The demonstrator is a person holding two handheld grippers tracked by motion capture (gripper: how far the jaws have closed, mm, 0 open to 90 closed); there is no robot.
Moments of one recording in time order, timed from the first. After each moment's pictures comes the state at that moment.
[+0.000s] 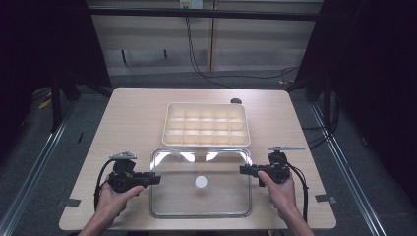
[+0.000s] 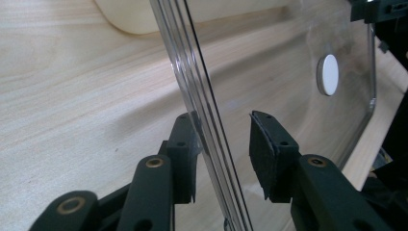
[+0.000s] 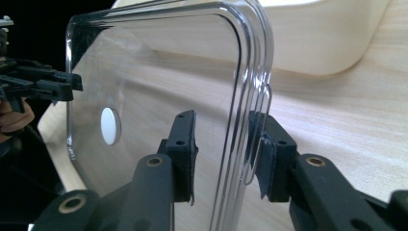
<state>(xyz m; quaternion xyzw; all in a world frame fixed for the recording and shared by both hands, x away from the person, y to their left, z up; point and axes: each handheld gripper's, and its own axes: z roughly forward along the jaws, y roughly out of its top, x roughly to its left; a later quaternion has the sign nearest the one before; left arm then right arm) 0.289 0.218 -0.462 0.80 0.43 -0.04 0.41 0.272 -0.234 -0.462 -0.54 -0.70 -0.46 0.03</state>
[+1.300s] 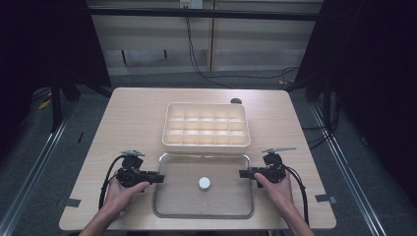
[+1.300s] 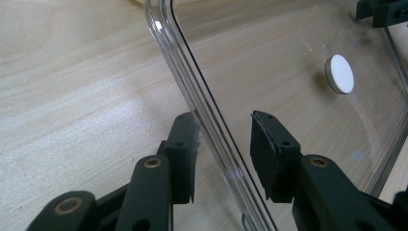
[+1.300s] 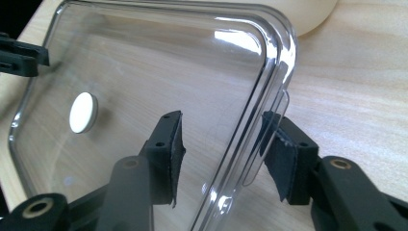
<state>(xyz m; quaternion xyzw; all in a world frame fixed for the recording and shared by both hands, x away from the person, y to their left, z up) 0.312 0.209 -0.486 0.81 0.45 -0.06 0.38 0.288 -0.237 -0.495 -0.55 -0.73 -0.40 0.02</state>
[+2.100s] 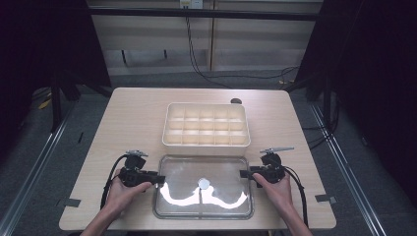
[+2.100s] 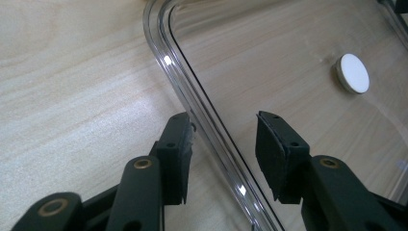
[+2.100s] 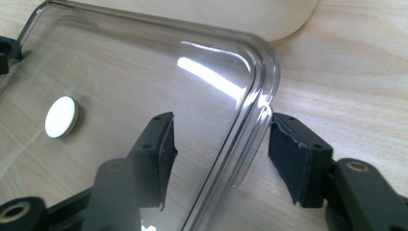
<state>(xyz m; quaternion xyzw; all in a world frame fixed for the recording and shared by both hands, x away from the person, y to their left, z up) 0.315 0.203 -0.489 0.82 0.45 -0.04 0.35 0.287 -0.233 -0.493 -0.56 -0.74 -0.37 -0.02</state>
